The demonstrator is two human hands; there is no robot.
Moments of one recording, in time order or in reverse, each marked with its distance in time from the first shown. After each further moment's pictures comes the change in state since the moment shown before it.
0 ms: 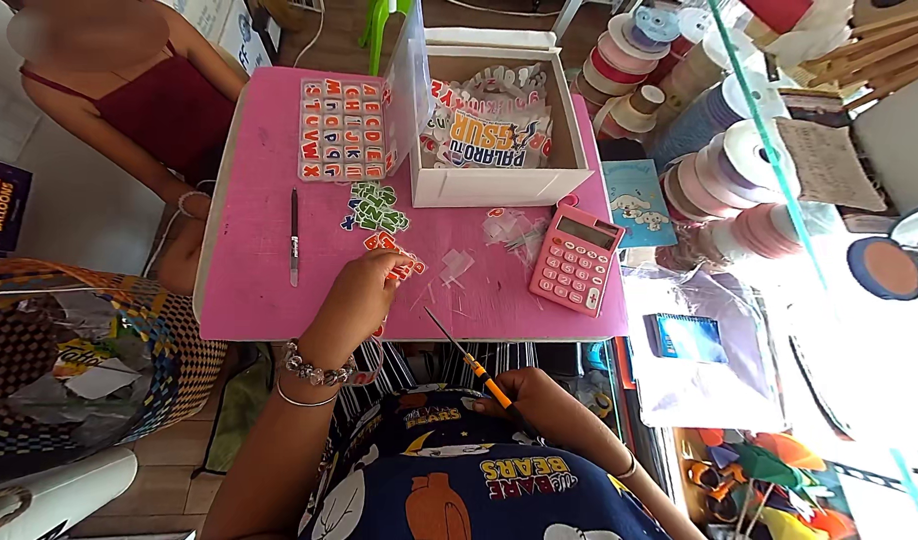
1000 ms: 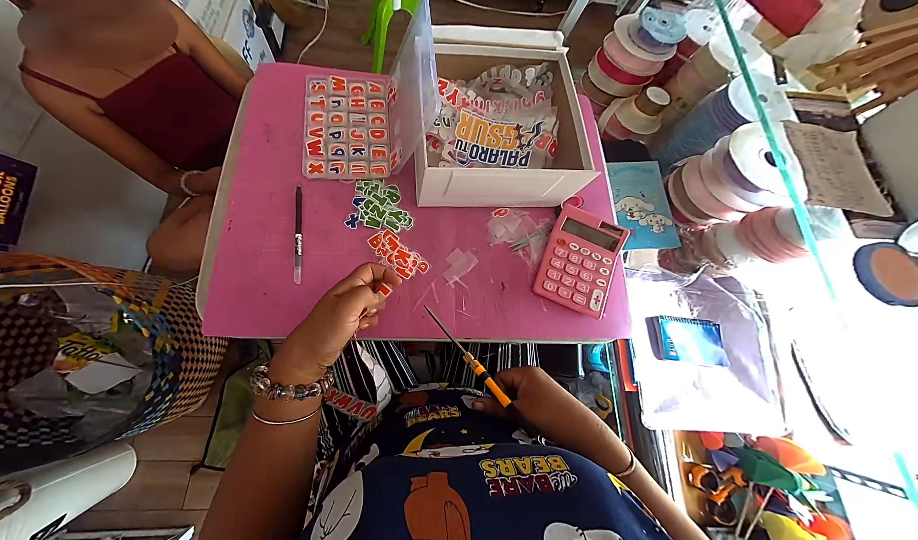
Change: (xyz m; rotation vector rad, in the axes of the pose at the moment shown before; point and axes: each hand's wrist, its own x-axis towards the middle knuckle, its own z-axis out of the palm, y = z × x) left_hand -0.031 -0.029 -0.002 -1.009 -0.133 -0.164; right_hand 0.003 -0.004 0.000 -0.029 -0.014 0.006
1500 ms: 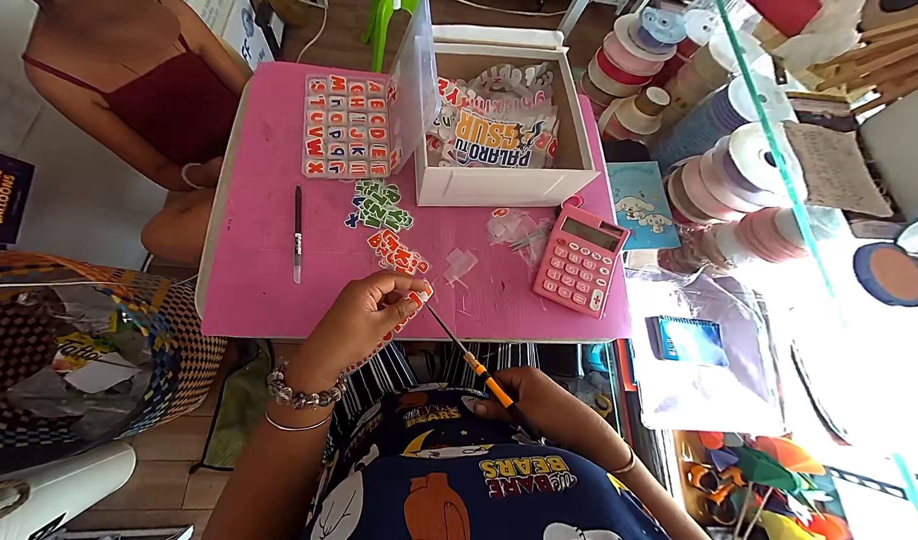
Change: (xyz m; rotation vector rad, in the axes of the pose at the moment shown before) left_hand 0.001 0.002 0.016 0.397 0.004 0.156; right_hand -0.001 0.000 -0.002 0.071 -0.067 -0.006
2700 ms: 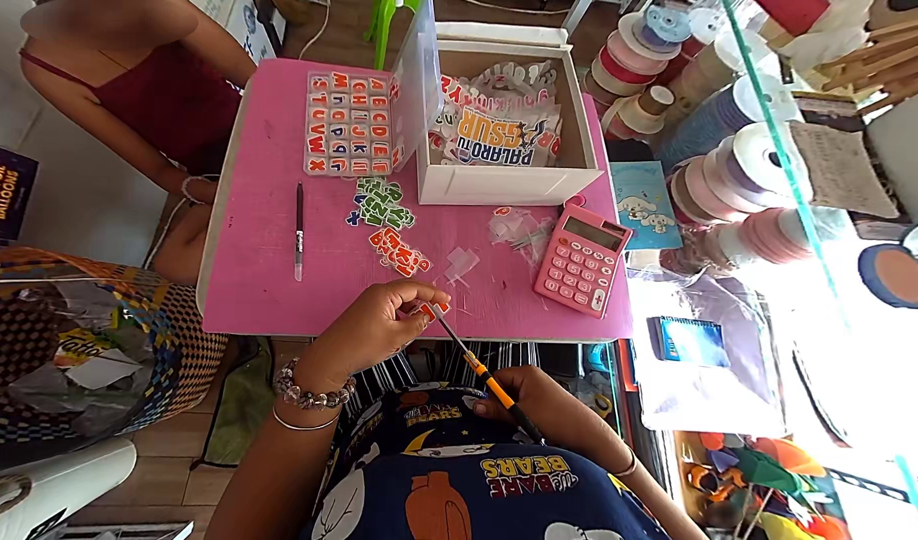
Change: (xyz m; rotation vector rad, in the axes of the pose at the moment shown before) left_hand 0.001 0.012 0.008 -0.006 -0.160 0.015; right_hand -0.002 -0.002 0.003 0.053 0.025 -0.063
